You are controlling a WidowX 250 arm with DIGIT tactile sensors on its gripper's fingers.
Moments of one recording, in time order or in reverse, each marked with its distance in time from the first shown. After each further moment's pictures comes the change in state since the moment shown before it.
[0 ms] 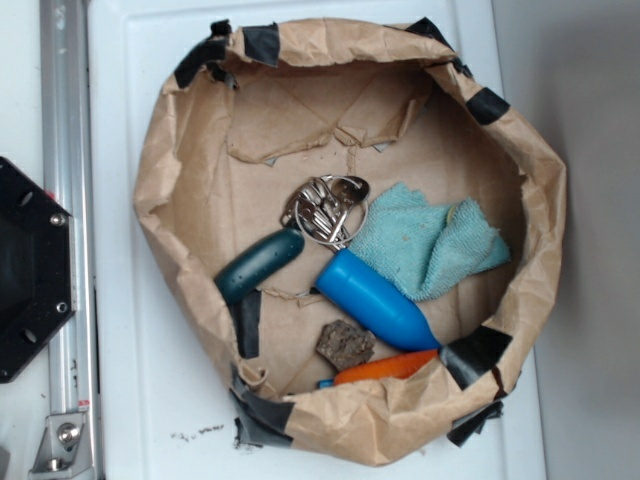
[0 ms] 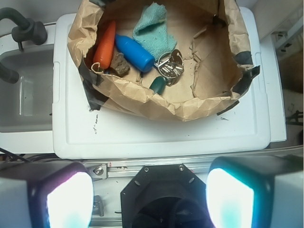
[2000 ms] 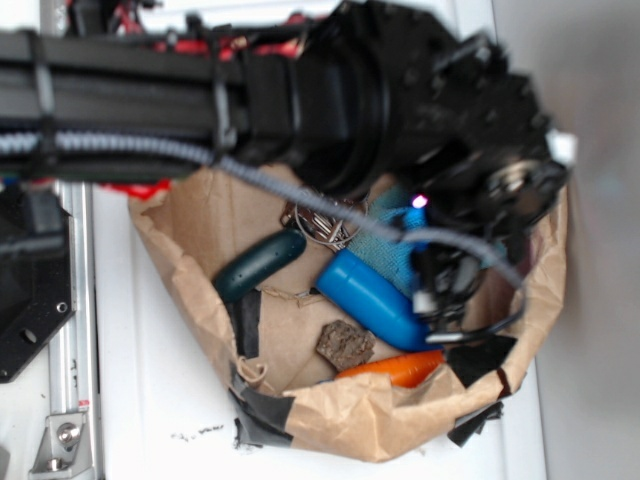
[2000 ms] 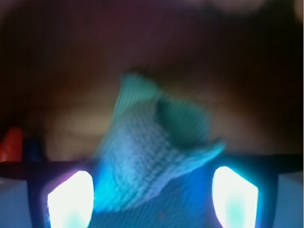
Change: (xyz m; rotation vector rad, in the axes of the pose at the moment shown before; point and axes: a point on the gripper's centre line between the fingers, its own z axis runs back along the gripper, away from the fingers) arm 0.174 -0.004 -0.221 -0.109 0.047 -0.126
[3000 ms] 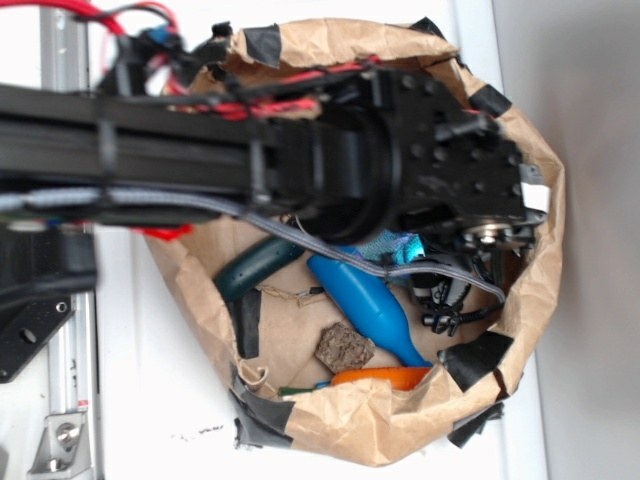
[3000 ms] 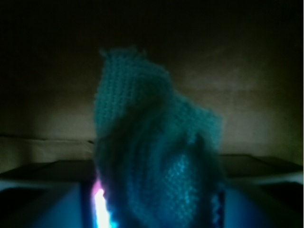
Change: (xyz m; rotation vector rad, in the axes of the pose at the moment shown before) arm 0.004 0.003 -0.018 0.096 -0.039 0.006
